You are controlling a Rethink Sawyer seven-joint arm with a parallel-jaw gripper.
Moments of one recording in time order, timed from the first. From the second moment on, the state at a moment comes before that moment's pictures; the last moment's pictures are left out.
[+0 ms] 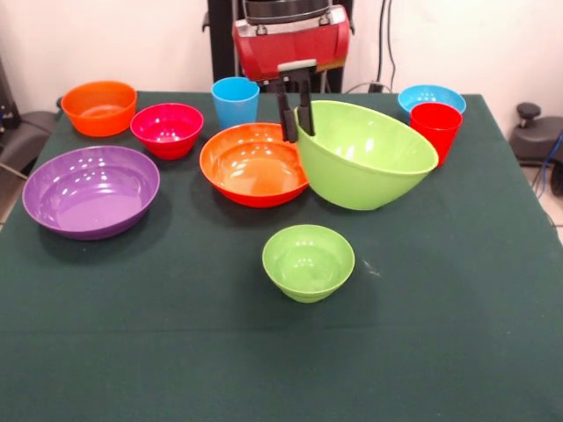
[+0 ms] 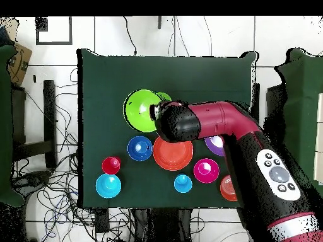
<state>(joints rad) -0.72 -0.79 0.68 1.74 -0.47 0.59 1.74</state>
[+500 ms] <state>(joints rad) -0.74 -0.78 0.73 1.75 -0.49 0.59 1.74</state>
